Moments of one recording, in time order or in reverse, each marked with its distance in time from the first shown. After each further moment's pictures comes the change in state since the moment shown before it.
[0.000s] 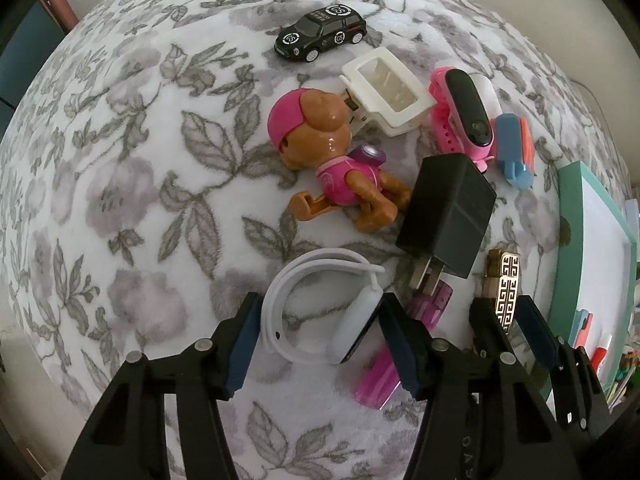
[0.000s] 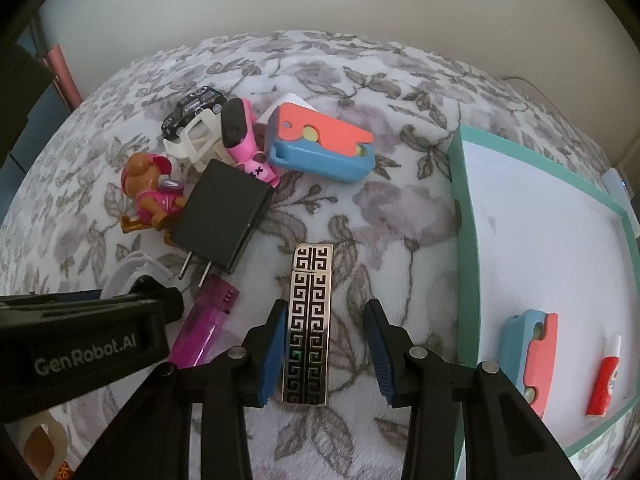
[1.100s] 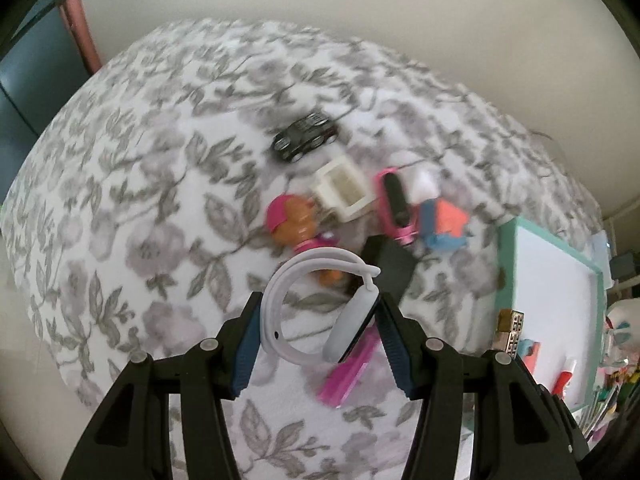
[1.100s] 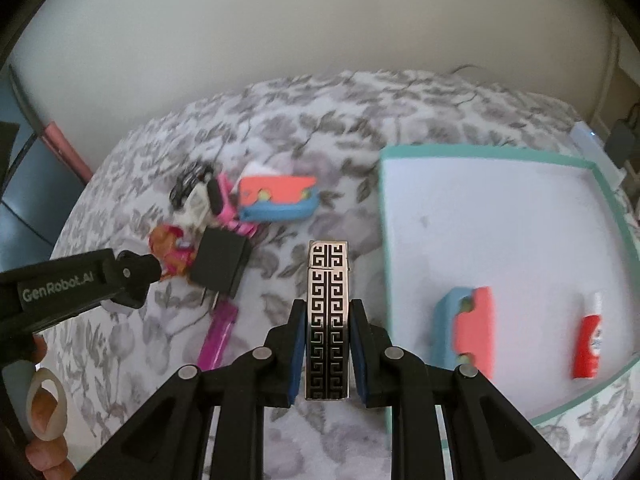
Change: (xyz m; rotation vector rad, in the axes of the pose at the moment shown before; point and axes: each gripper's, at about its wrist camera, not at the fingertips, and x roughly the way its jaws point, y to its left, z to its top) left arm -0.095 -0.003 -0.009 0.006 -0.241 -0.044; right arm -0.062 -0.056 -0.004 0.210 -0.092 0.105
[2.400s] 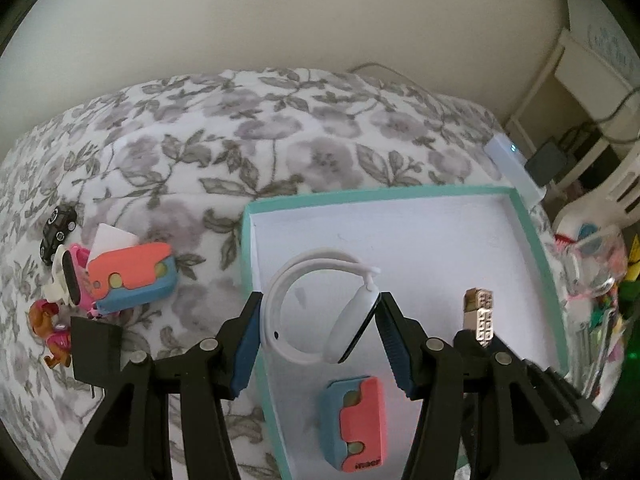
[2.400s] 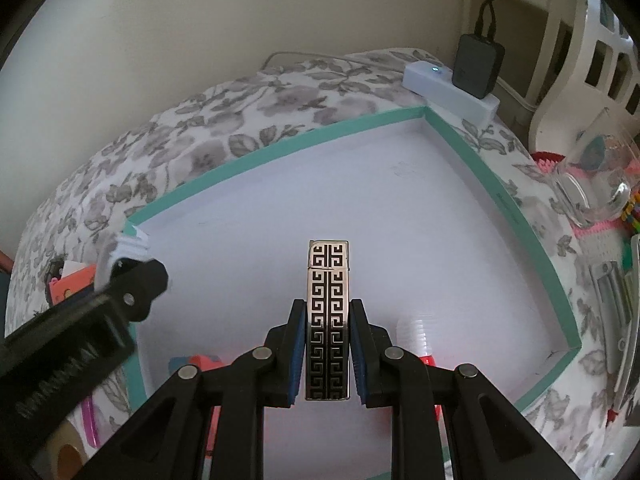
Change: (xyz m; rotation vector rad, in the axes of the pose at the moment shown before) left arm 0.047 -0.208 -0.016 0.416 -0.044 -0.199; right arm 0.001 -0.164 0.016 0.303 0.019 -0.253
